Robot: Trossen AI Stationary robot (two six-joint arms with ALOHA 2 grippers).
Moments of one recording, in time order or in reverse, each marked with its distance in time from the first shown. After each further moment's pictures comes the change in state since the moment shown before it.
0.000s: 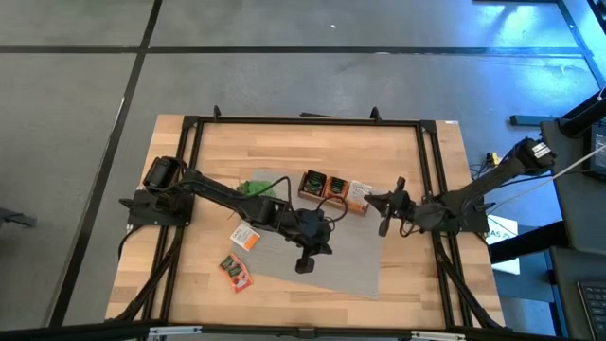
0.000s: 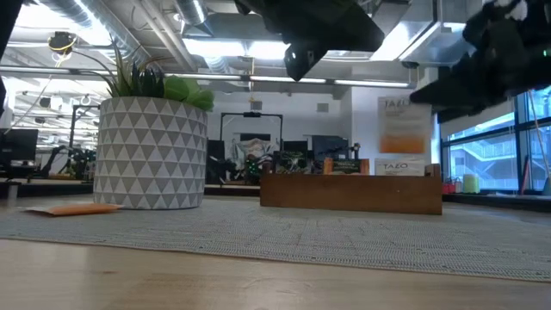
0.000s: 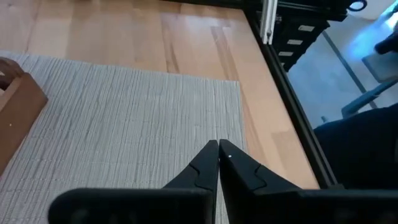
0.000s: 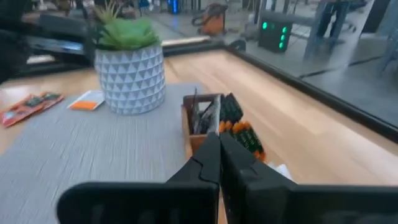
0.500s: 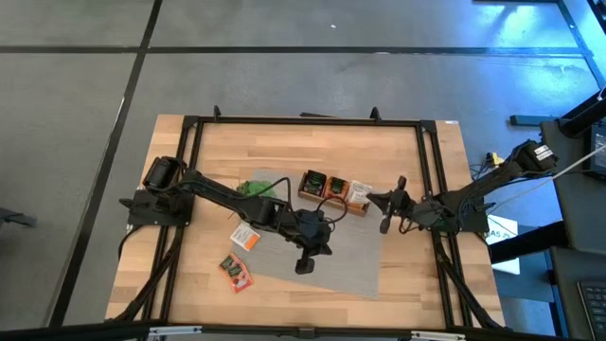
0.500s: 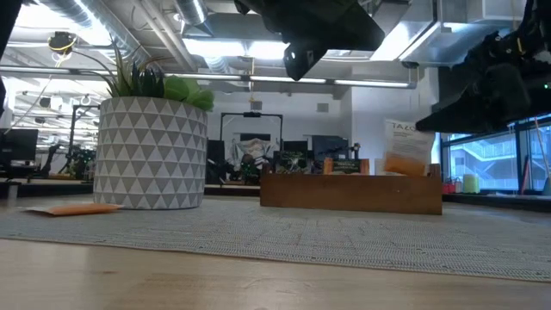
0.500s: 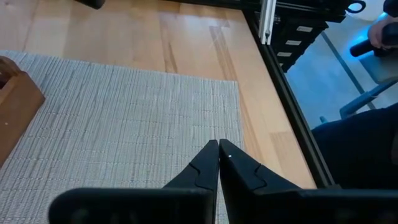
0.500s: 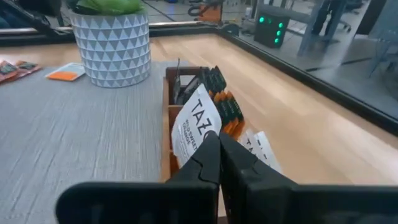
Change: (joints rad) left arm -0.002 0.000 0.000 0.002 0.000 -0.011; right arm -0.060 0.001 -0.139 0.117 -0.047 -0.045
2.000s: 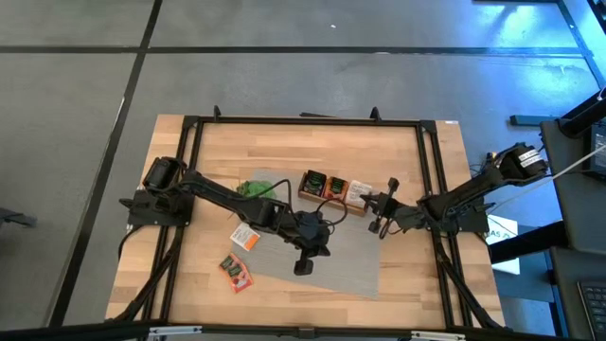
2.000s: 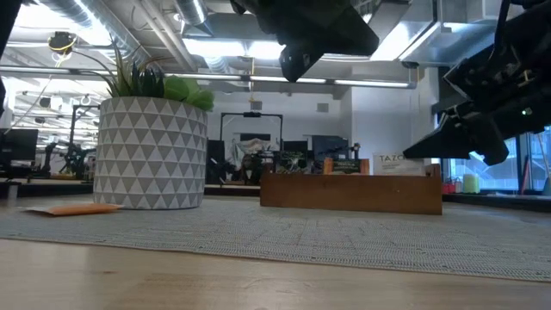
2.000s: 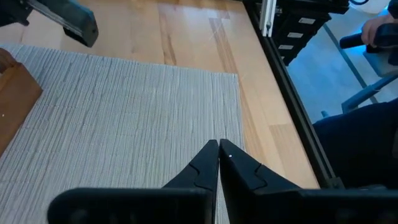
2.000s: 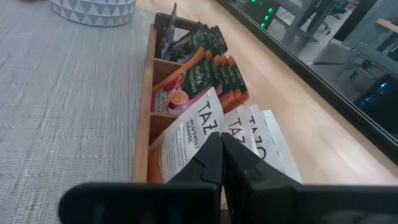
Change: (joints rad) left arm -0.008 0.000 0.000 -0.023 -0.008 0.000; right arm -0.065 0.324 0.072 0.067 -0.001 -0.132
